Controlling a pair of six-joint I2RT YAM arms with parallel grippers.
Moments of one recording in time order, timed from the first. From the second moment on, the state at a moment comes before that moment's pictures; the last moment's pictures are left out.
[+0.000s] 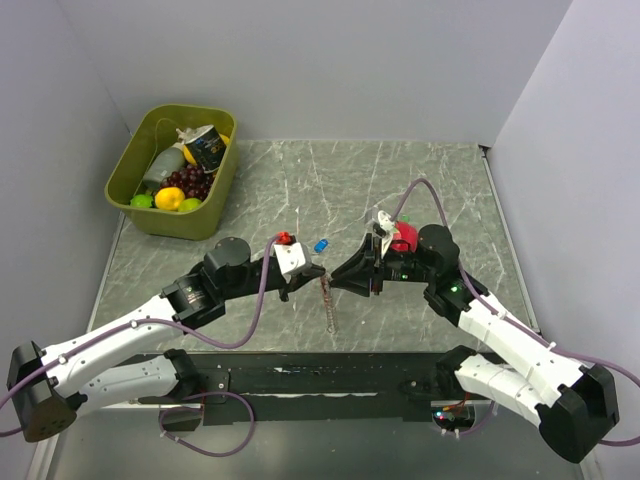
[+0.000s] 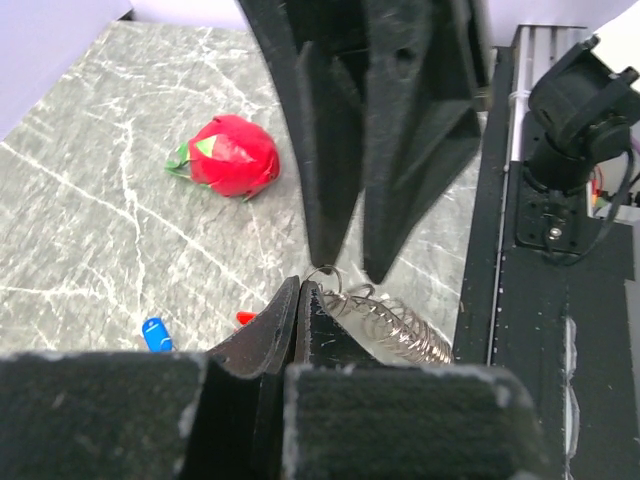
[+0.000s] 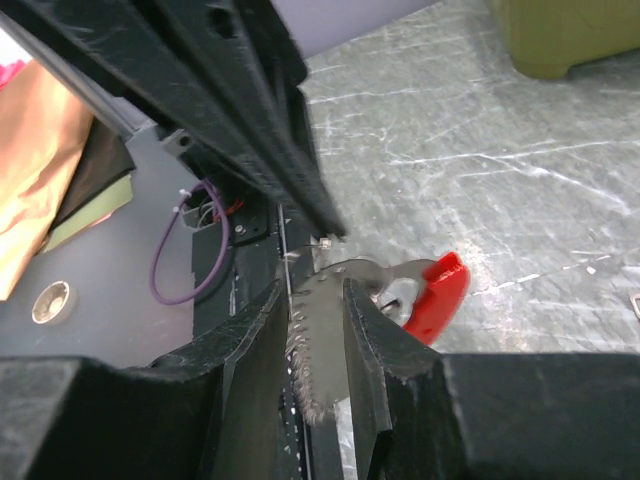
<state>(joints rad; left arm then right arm) -0.93 0.94 0.77 0.03 0.33 0.17 0.58 0.91 0.64 0.14 -0.86 0.24</state>
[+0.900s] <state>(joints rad) -0.92 0.95 0.77 0.04 0.37 0.19 0.59 0.98 0.64 0.20 -0.87 0.25</state>
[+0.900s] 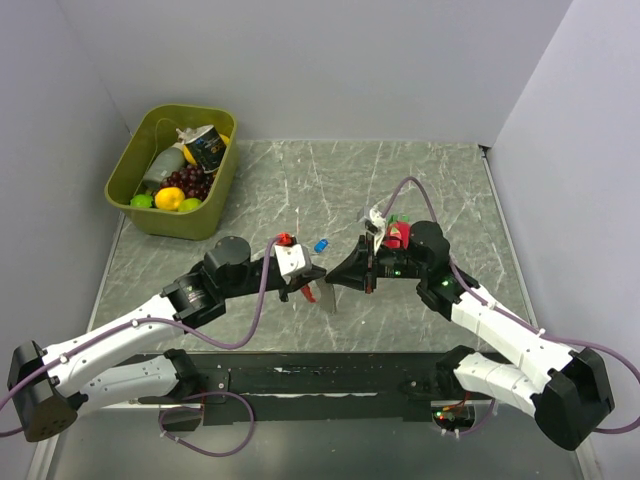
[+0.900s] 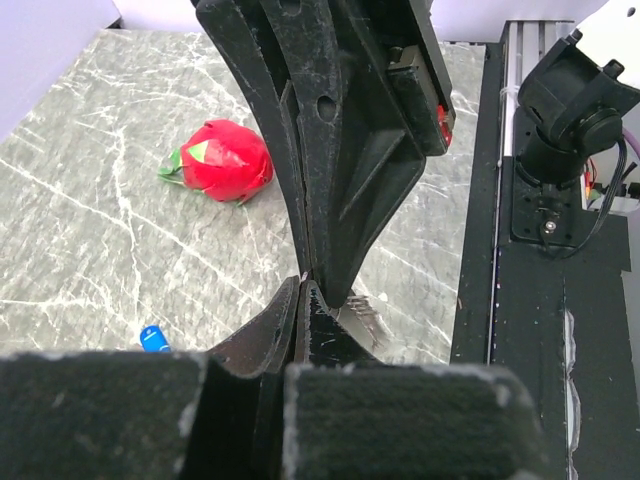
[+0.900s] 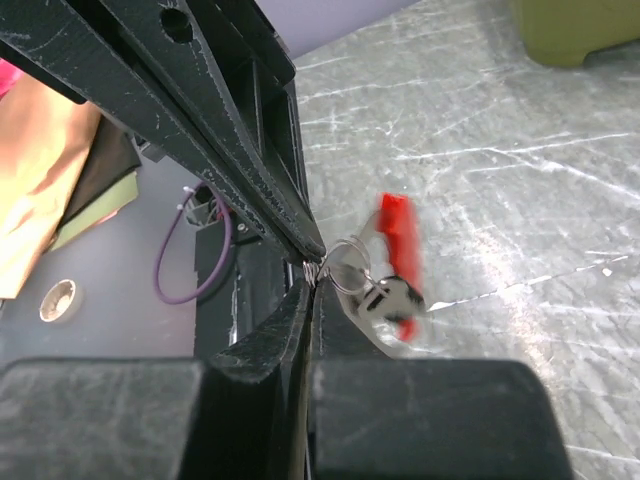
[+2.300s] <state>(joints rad) -0.62 0.82 0.69 0.33 0.97 -0.21 0.58 0.59 0.48 0.21 -1.40 -0.41</state>
